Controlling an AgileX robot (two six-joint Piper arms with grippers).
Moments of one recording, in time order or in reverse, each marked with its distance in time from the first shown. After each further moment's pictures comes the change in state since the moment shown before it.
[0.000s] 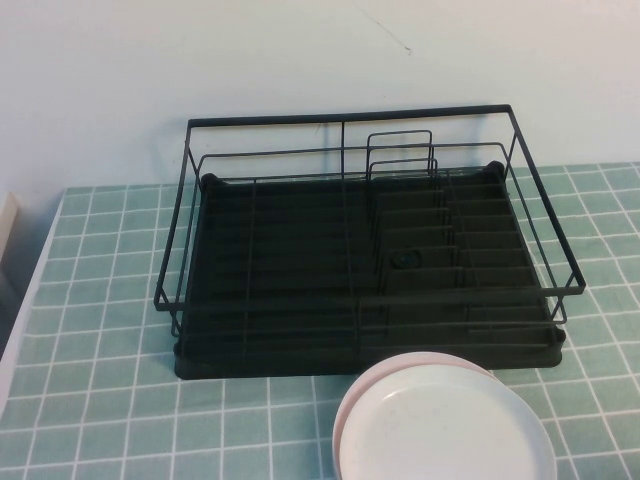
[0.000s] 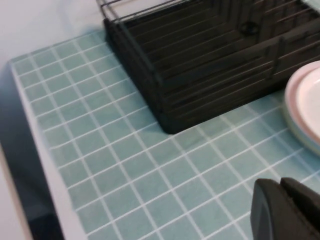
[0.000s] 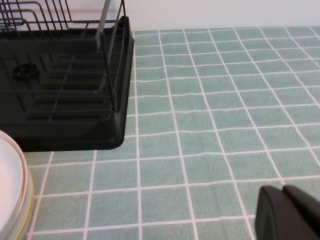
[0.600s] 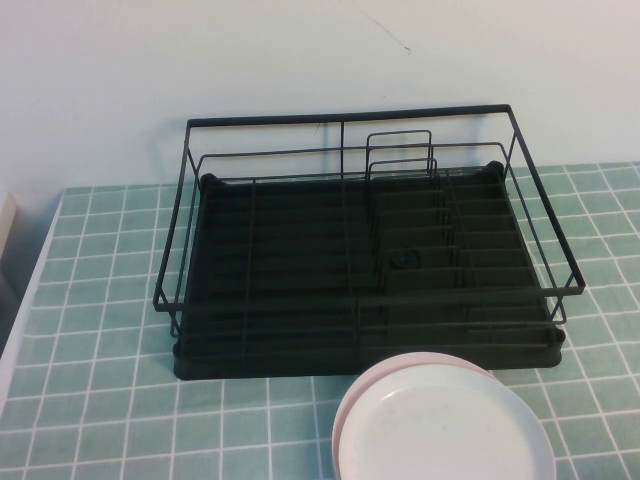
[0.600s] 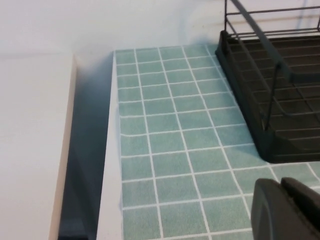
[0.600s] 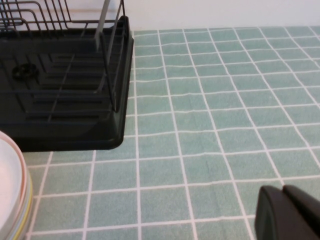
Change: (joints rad) right arm 0.000 0.000 0.000 0.000 0.000 0.000; left arm 0.356 -0.301 0.632 0.070 -0.555 -0.105
